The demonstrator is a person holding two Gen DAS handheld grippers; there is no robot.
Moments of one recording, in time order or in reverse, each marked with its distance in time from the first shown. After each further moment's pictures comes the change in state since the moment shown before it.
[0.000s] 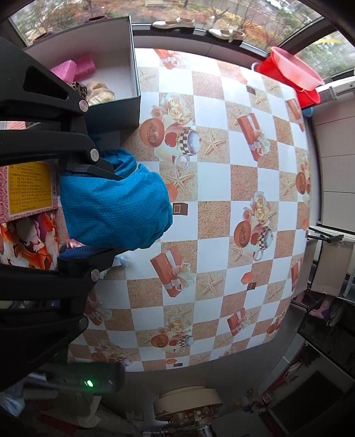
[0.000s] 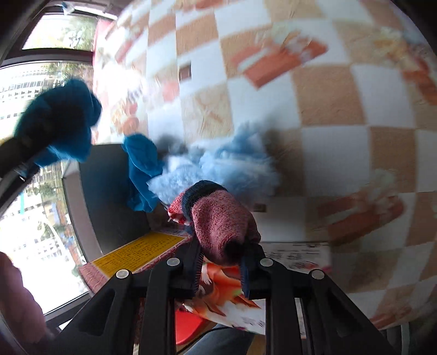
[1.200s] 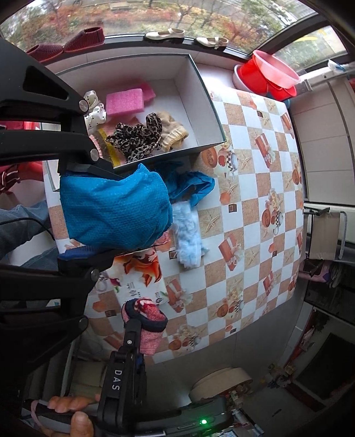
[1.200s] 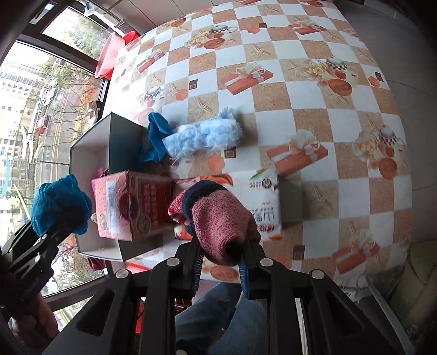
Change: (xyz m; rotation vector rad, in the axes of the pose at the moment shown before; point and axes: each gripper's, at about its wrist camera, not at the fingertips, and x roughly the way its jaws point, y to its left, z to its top) left arm -0.096 0.026 -0.171 0.153 -0.084 -0.025; right arm -0.079 0.034 -0.124 -0.051 -0.180 -0.181
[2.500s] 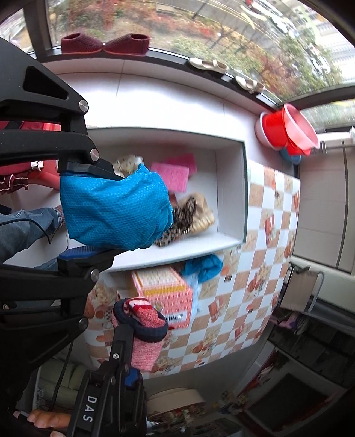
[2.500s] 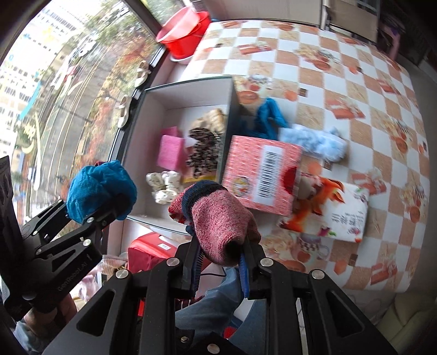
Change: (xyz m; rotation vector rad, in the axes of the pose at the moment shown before) left arm -0.041 0.124 -0.091 -0.259 -0.091 0.076; right arm 0.010 0.184 -0.047 -0.349 -0.001 0.005
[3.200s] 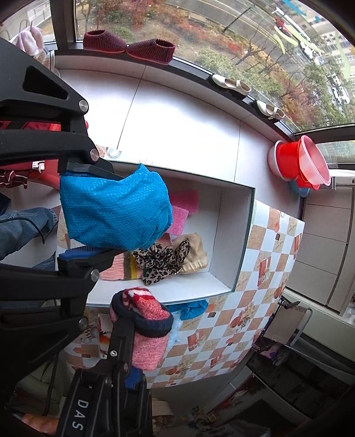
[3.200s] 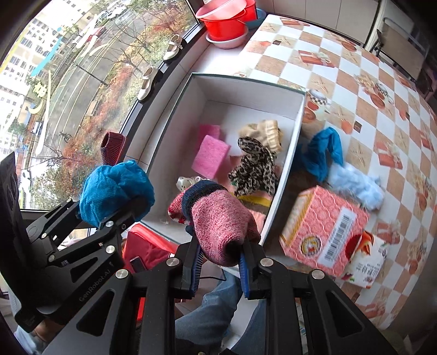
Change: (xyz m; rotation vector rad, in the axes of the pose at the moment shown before) left arm 0.020 0.056 0.009 -0.150 0.010 0.044; right arm 0.038 0.068 0.054 -0.184 0.084 -0.004
